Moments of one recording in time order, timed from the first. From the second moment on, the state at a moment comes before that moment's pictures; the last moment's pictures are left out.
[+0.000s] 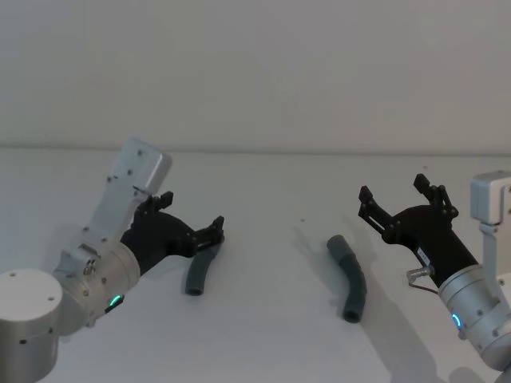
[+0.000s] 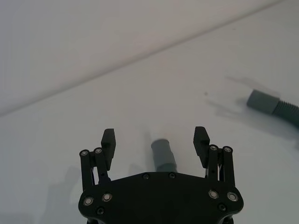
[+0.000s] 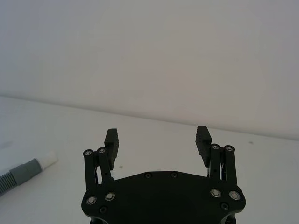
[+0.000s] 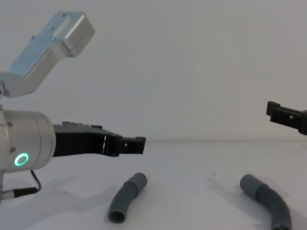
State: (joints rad) left arm -0.19 0.40 0.43 -1.82 -0.34 0.46 -0.08; right arm -0.01 0.34 -0.23 -1.77 0.29 0.03 0.07
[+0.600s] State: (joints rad) left arm -0.21 0.40 0.45 -1.82 -0.34 0.62 -0.07; right arm -0.01 0.34 -0.23 -1.77 0.29 0.03 0.07
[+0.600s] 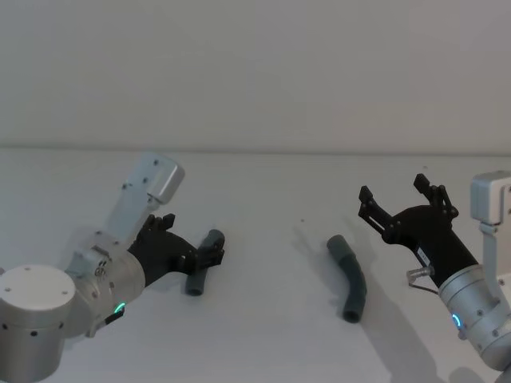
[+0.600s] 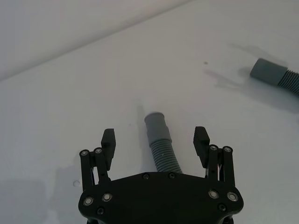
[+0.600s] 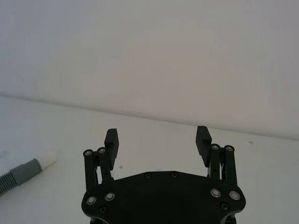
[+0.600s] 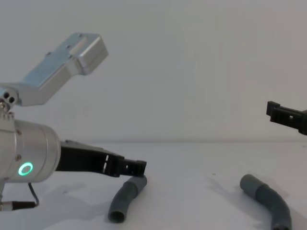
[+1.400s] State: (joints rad) left arm -0.24 0.37 0.46 -1.75 -0.32 0.67 -0.09; right arm -0.01 0.34 -0.23 -1.77 0.29 0.03 0.07
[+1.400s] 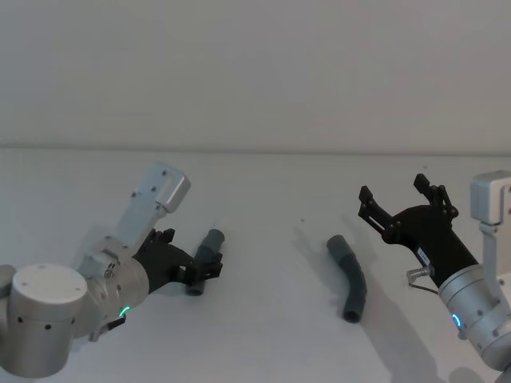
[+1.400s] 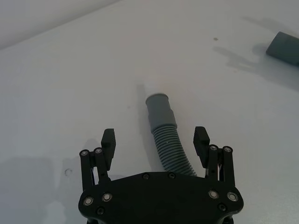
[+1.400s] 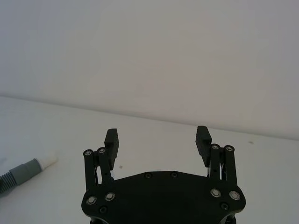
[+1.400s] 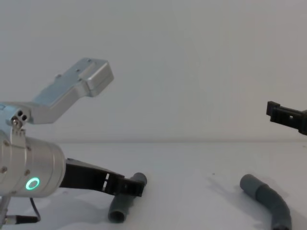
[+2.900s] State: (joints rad) left arm -0.28 0.32 0.48 -1.66 -0.29 0.67 -0.12; right arm -0.01 0.34 -0.23 -1.77 0.29 0.03 0.07
